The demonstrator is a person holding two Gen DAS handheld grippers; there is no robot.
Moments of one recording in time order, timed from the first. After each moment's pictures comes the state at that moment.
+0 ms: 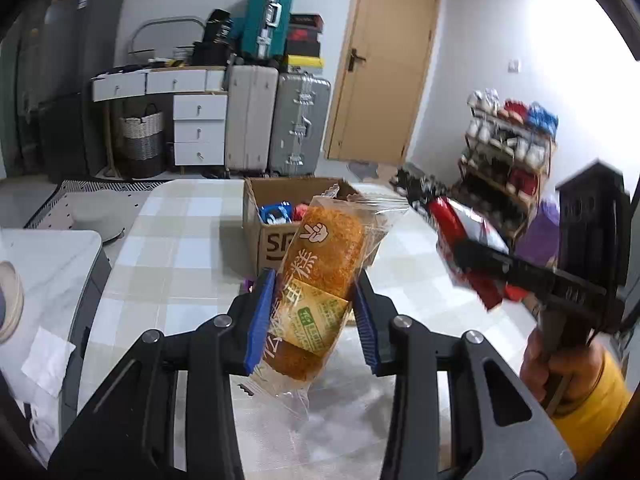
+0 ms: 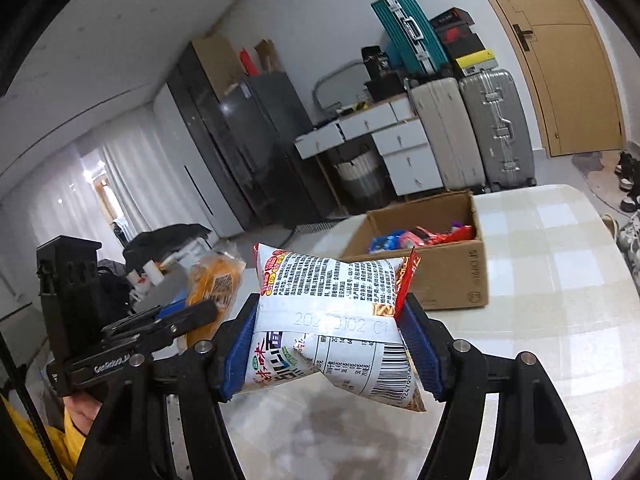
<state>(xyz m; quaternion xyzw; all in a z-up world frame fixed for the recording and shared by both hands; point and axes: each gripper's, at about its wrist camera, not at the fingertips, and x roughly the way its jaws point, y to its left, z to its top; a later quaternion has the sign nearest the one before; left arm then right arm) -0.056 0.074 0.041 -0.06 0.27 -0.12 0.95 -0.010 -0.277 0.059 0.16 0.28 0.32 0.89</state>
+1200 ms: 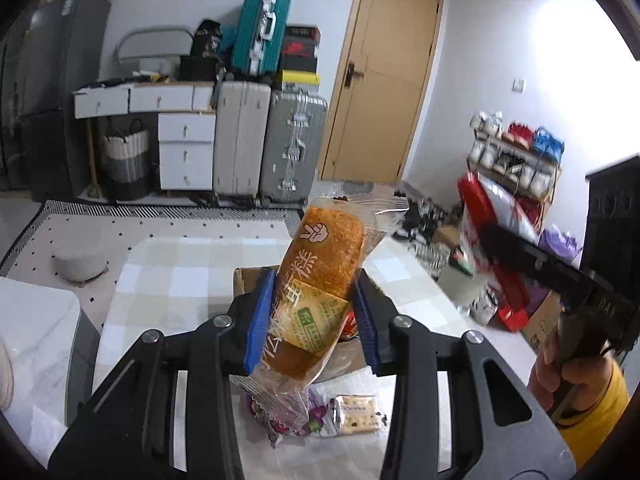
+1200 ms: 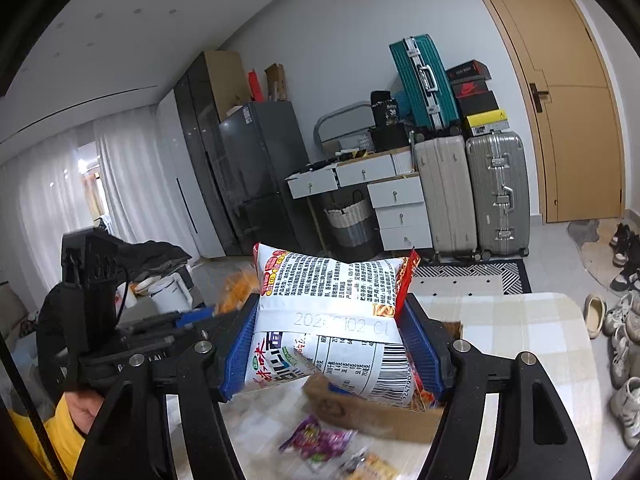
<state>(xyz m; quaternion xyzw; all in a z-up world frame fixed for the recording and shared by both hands) 0.122 0.058 0.120 -0.06 0.27 -0.14 0.95 0.108 -0.270 0.153 0.11 0.22 0.30 0.92</state>
